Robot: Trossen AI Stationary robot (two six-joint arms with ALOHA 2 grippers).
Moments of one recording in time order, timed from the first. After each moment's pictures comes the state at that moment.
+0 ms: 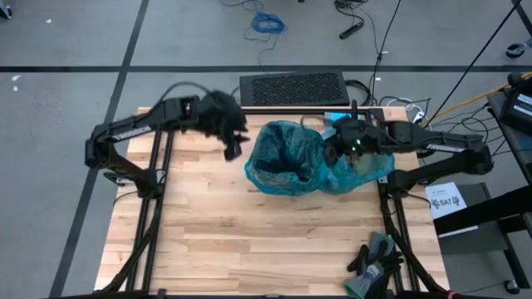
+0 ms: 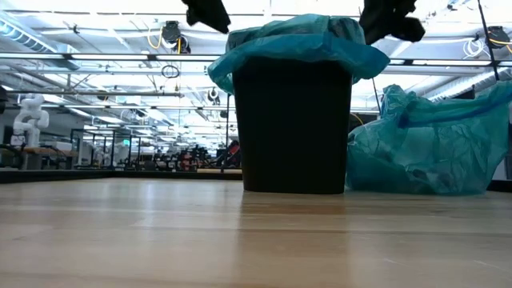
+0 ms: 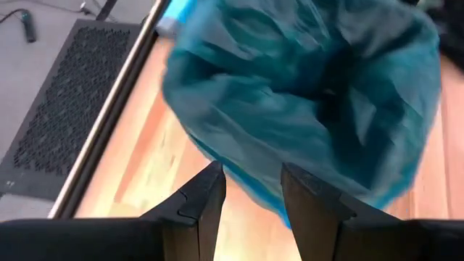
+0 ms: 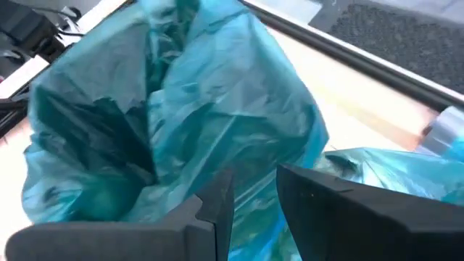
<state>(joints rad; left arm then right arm) 0.23 1.42 1.61 -0.97 -0.02 0.01 -0.07 1.08 1.18 -0.90 0.34 0.69</state>
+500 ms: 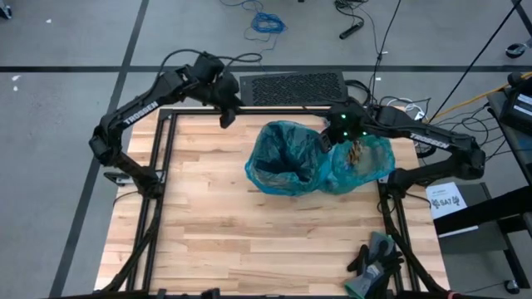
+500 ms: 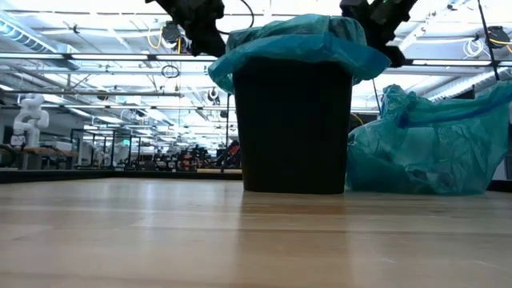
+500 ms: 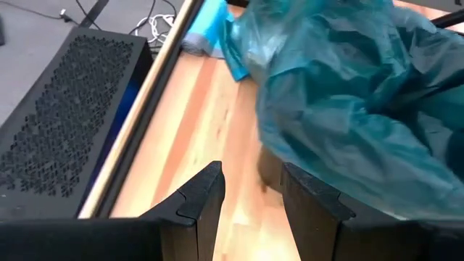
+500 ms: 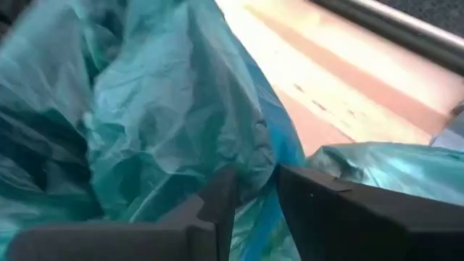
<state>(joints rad) 0.66 1.50 1.61 -0.89 0.41 0.26 -0.39 1.18 1.18 -0.86 -0.03 0.53</state>
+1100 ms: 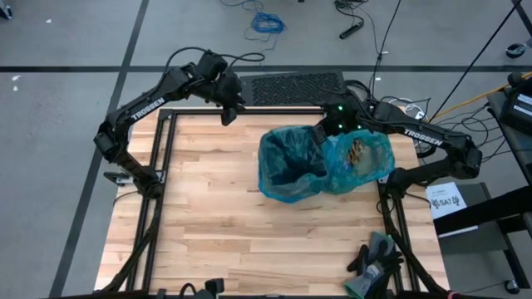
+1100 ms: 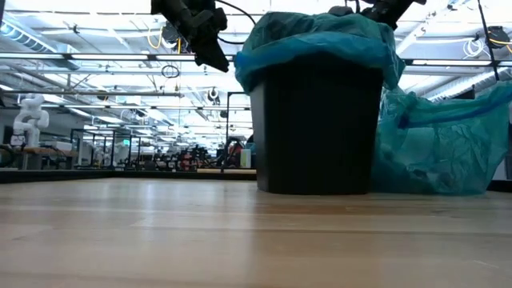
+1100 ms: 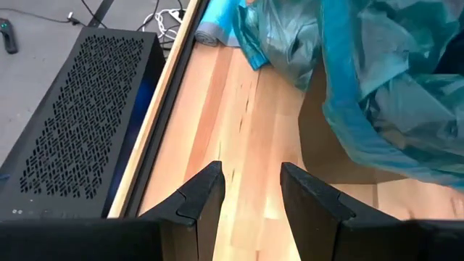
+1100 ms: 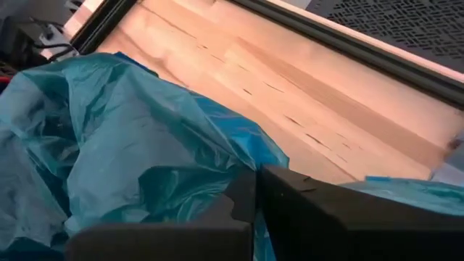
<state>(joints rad) 0.72 1.56 1.61 -0.87 0.42 0.38 -0.48 1.23 1.18 -0.75 -0.06 0.50</state>
